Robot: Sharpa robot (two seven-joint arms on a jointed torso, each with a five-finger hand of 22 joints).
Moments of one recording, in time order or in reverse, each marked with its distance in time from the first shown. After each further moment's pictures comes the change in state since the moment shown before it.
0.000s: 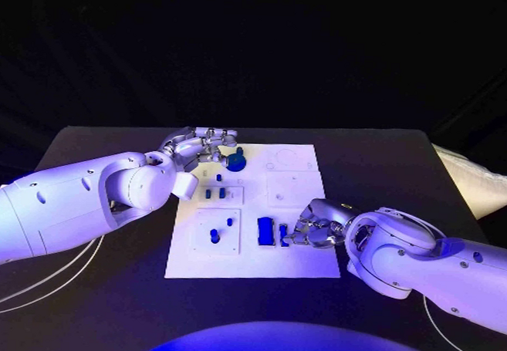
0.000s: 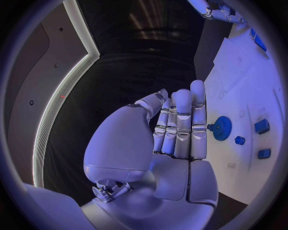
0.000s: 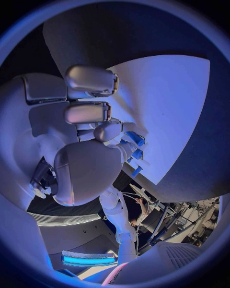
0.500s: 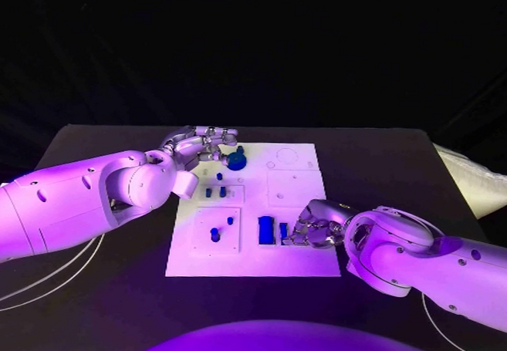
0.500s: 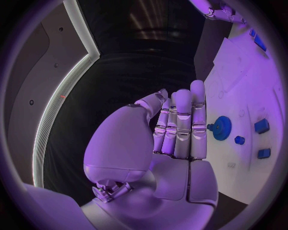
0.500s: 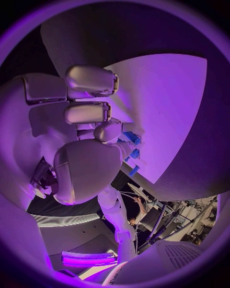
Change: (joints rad) left arm 0.000 0.000 0.000 -0.001 0.000 0.002 -0.001; left_hand 0.000 0.000 0.000 0.000 0.000 0.000 0.000 0.000 0.000 0.000 0.000 0.000 0.000 0.000 0.000 0.000 -0.001 0.000 0.000 0.000 0.000 0.000; right arm 0.000 0.009 0.000 -0.010 0.010 0.030 0.012; right_hand 0.037 0.008 -0.018 -0.018 -0.010 0.000 0.000 -0.004 0.003 0.000 0.000 0.000 0.003 0.000 0.000 0.000 0.000 0.000 0.000 0.000 0.000 0.000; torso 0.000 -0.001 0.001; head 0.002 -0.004
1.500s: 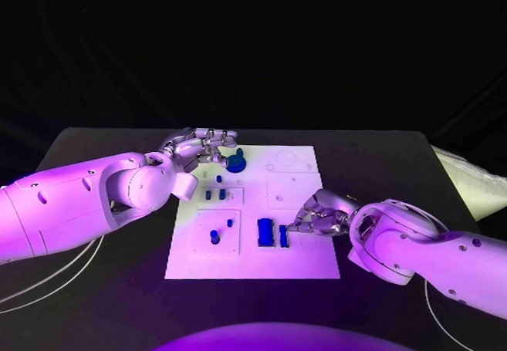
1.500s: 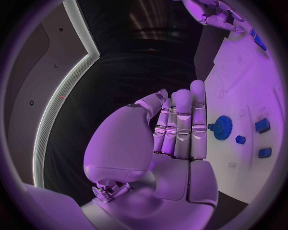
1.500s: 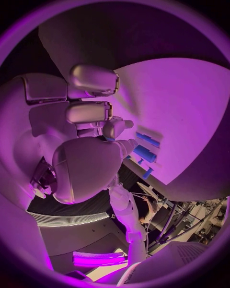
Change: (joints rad) left arm 0.000 0.002 0.000 -0.007 0.000 0.001 -0.001; left_hand 0.000 0.000 0.000 0.000 0.000 0.000 0.000 0.000 0.000 0.000 0.000 0.000 0.000 0.000 0.000 0.000 0.000 0.000 0.000 0.000 0.000 -0.001; right arm 0.024 -0.003 0.007 -0.076 0.094 -0.070 0.106; right_hand 0.032 0.025 -0.040 -0.013 0.053 -0.077 0.041 -0.062 -0.018 -0.051 0.032 -0.113 -0.066 0.000 0.011 -0.034 -0.009 0.000 -0.013 0.013 -0.024 -0.036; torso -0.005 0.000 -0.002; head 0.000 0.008
